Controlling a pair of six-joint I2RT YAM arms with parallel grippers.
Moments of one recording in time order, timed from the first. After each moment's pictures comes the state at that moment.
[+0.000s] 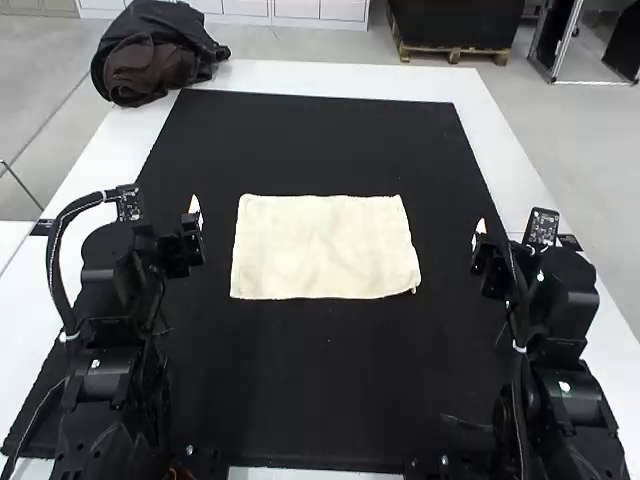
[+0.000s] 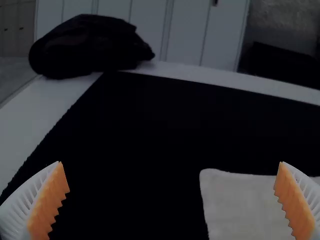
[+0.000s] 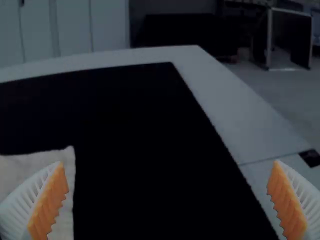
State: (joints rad) left arm 0.13 0.01 0.01 -0.02 0.01 -0.13; right arm 0.02 0.01 0.01 -0.06 0.16 0.01
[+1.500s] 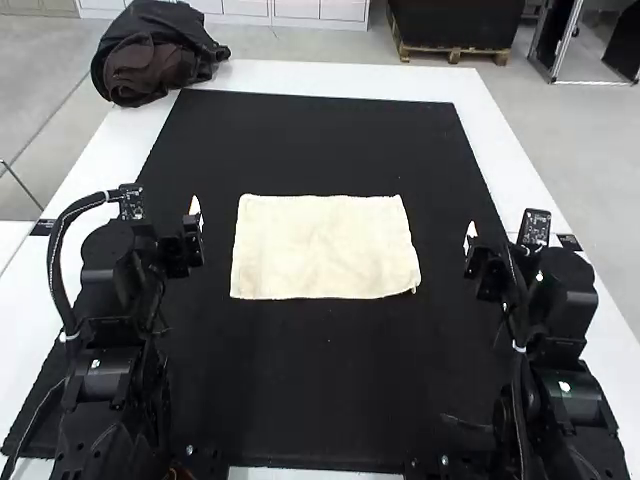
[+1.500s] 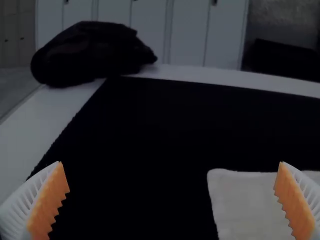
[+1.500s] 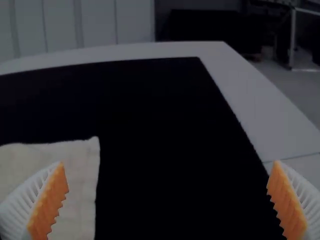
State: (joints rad) left arm 0.13 0.01 0.01 -0.01 0.01 -0.06; right arm 0.02 0.01 0.01 -0.07 0.07 0.01
